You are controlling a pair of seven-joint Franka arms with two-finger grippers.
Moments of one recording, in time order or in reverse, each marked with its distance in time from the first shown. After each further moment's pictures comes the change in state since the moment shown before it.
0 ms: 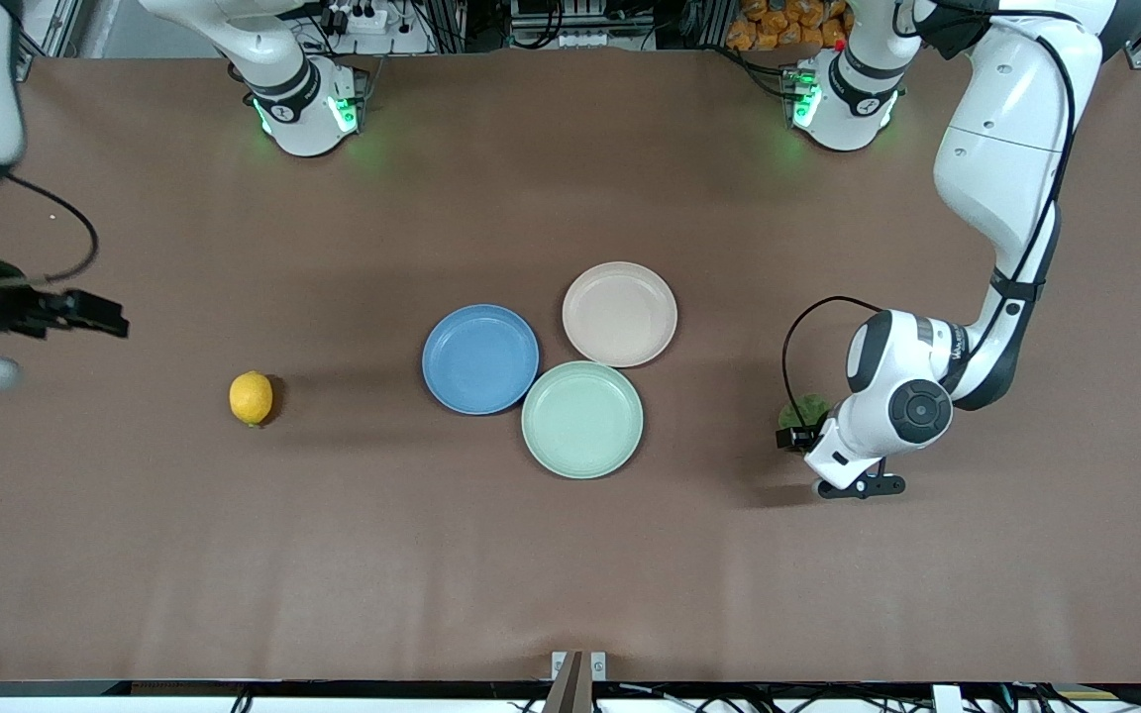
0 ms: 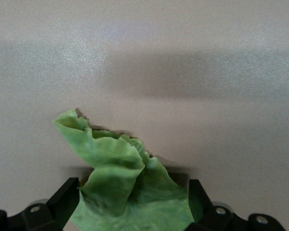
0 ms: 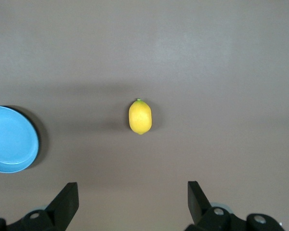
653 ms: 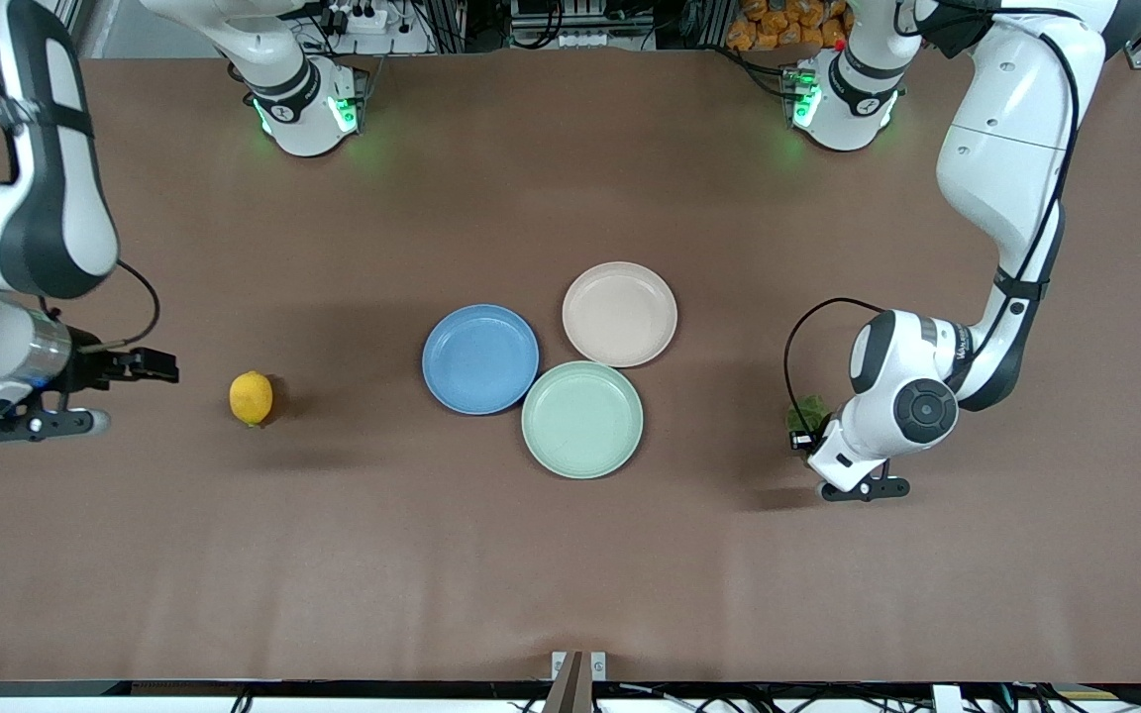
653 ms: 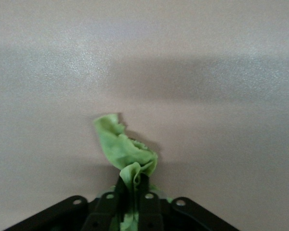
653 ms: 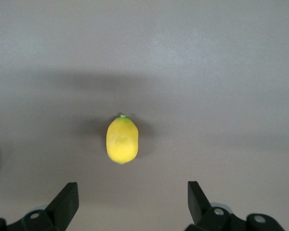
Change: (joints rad) left arm 0.002 -0.006 -0.002 0.008 0.000 0.005 0.000; right arm -0.036 0.084 -0.003 -0.246 0.000 0.331 -0.109
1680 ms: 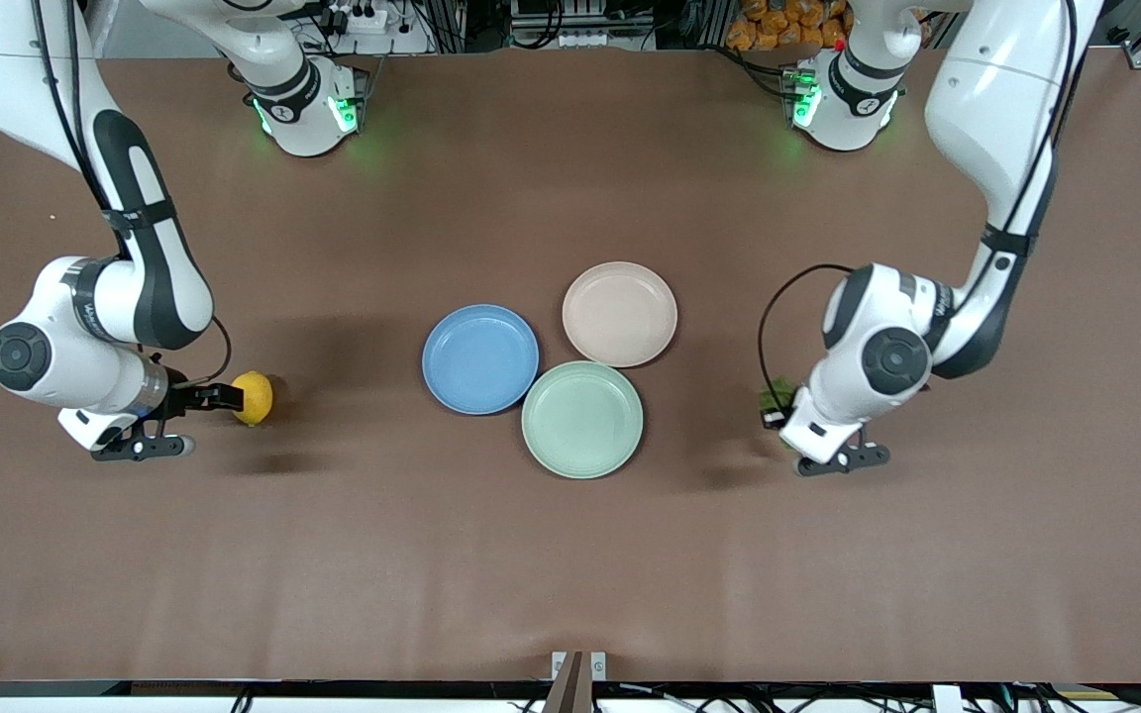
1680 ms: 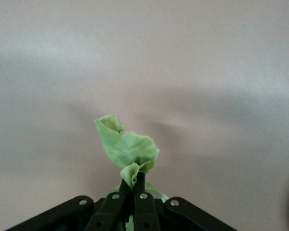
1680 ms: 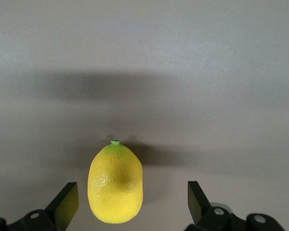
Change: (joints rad) left arm -0.090 -0.178 -0.053 -0.120 0.001 -0.019 -0.295; right arm 0.001 0.139 0.008 -0.184 0.071 0.335 -0.001
